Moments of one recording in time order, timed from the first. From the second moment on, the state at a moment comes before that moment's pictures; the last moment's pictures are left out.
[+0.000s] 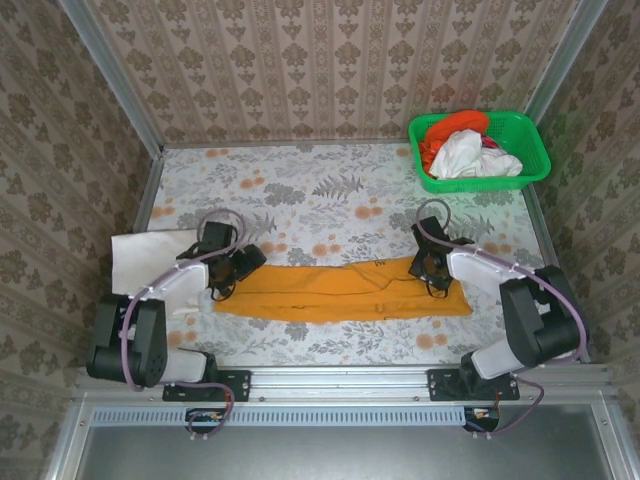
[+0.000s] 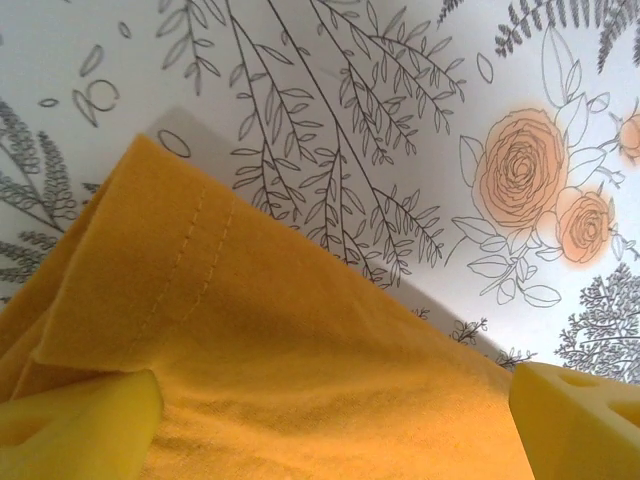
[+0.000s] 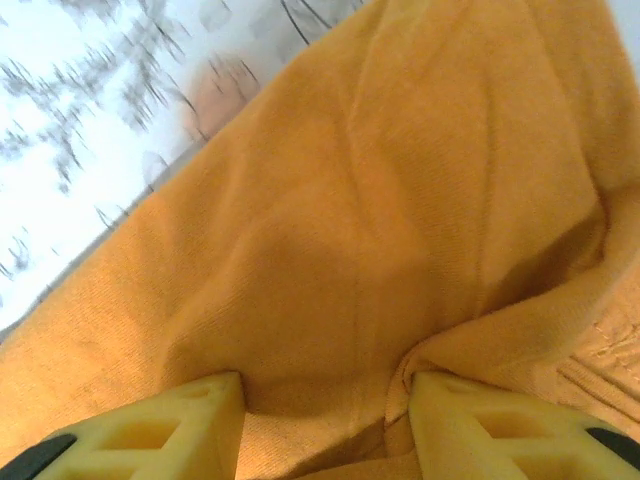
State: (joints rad) left arm -0.22 1.34 0.60 -0.36 0.14 -0.80; right arm 0.27 1.51 0.76 -0.50 0.17 0.83
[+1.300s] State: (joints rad) left arm -0.20 1.31 0.64 -0.52 0.07 -0.77; right arm 0.65 1.52 1.06 -0.71 0.29 0.51
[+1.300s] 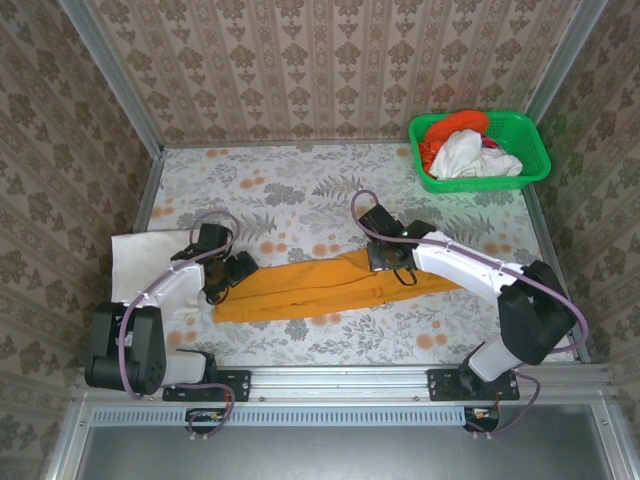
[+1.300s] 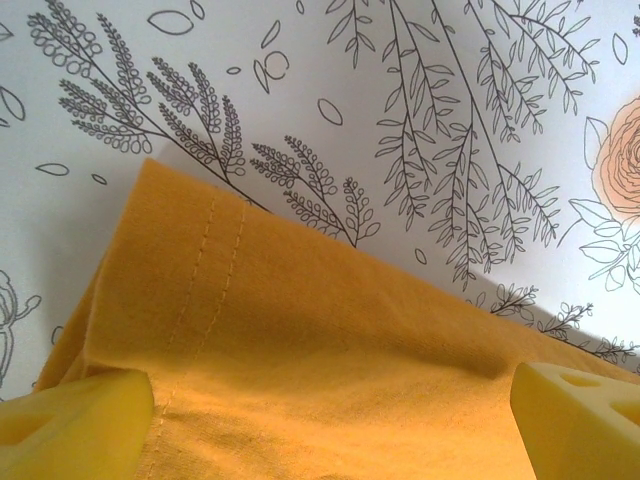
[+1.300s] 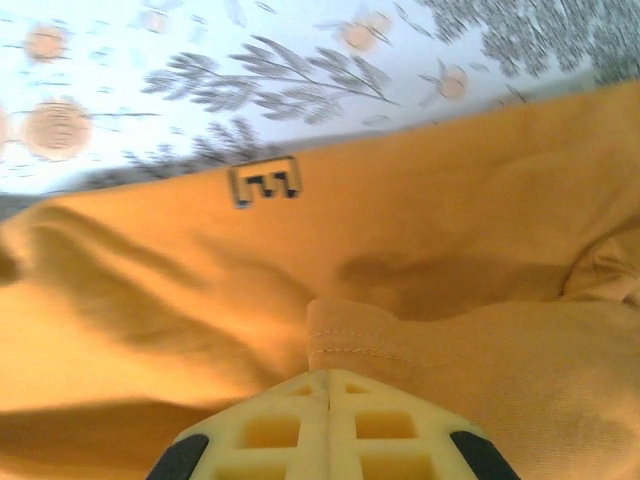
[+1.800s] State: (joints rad) left arm -0.17 1.30 0.64 -0.53 0.07 -0.75; right arm 0.77 1.50 1.03 -0.67 0.27 0.41
